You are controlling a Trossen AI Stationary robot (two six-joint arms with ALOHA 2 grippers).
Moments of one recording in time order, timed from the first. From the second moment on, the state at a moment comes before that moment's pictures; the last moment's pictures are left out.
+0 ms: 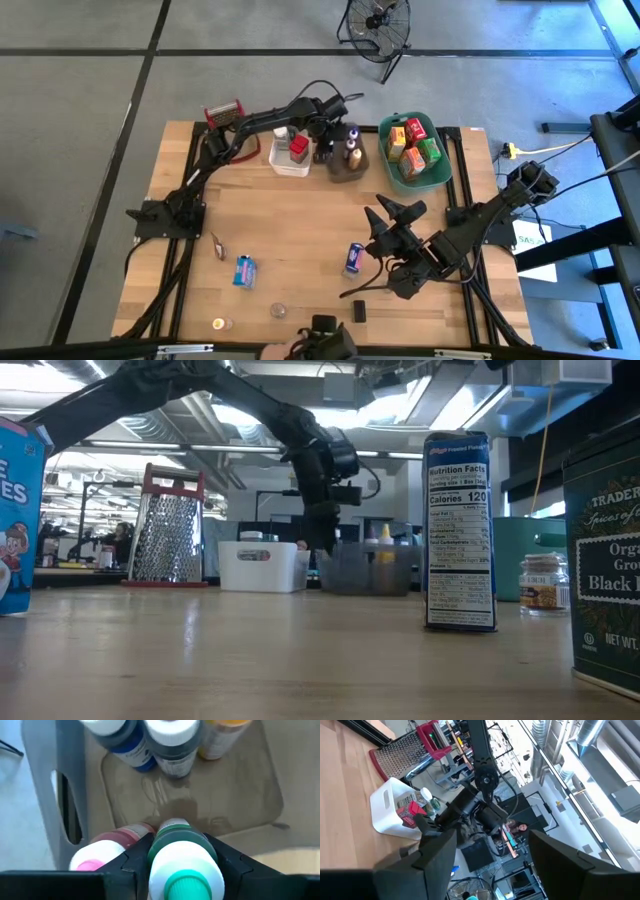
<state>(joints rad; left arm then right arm) 0.54 2.31 2.05 -0.94 0.08 0.55 0.66 1.52 1.14 -0.45 1.57 -0.18</state>
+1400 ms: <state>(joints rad) 0.55 2.31 2.04 -0.99 0.03 0.61 0.66 1.52 1.14 -0.45 1.57 -0.18</state>
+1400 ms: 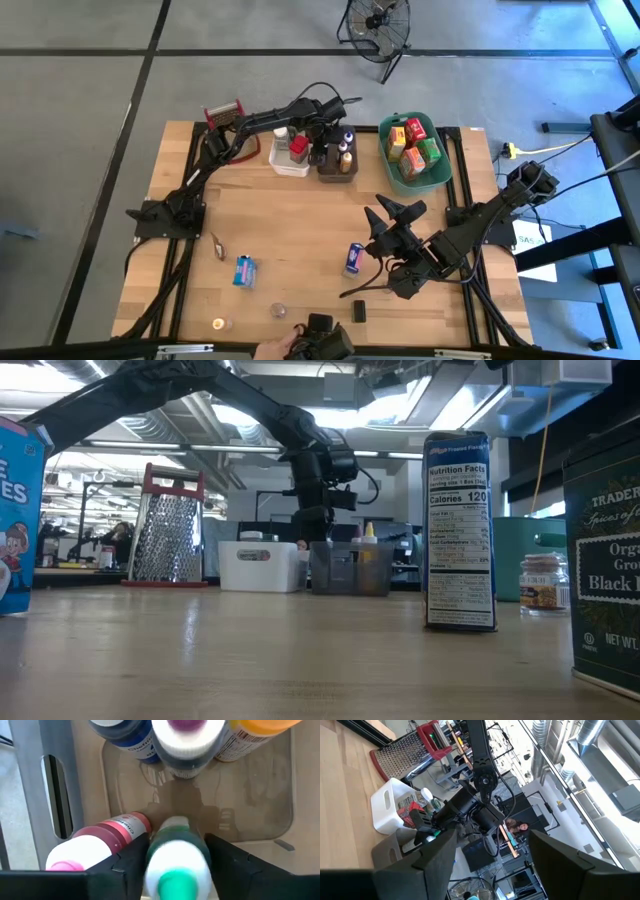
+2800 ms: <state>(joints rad) 0.28 1.98 2.29 -1.57 0.06 0.15 0.66 1.52 1.19 -0.48 0.92 -0.30</state>
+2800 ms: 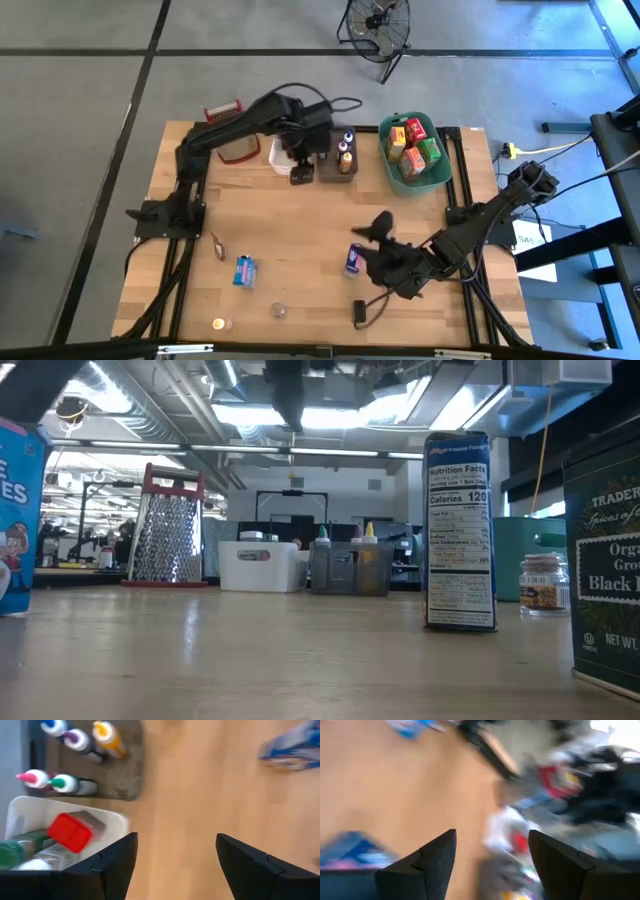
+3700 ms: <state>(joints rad) -0.08 1.29 1.43 -1.43 -0.05 -0.25 0.38 1.55 1.50 -1.03 0.08 -0.51</state>
